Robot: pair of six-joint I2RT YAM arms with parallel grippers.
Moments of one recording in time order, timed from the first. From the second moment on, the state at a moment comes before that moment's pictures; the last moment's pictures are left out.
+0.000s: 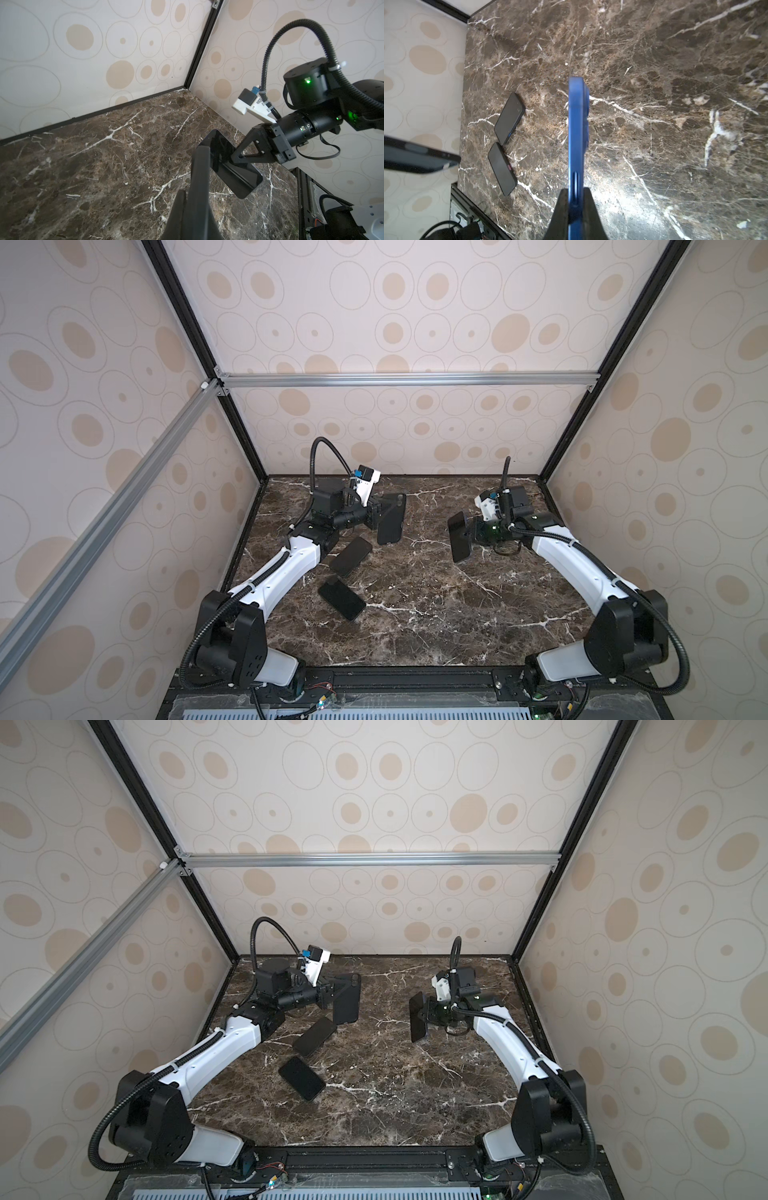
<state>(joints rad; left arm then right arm) -0.39 1.45 1.08 0.09 0.62 -0.21 0.22 1.50 1.21 -0.68 -0.41 0.41</state>
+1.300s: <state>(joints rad) -0.51 1.50 1.04 0.02 0.47 -0.30 -0.01 2.06 1.35 -0.42 -0.81 0.36</state>
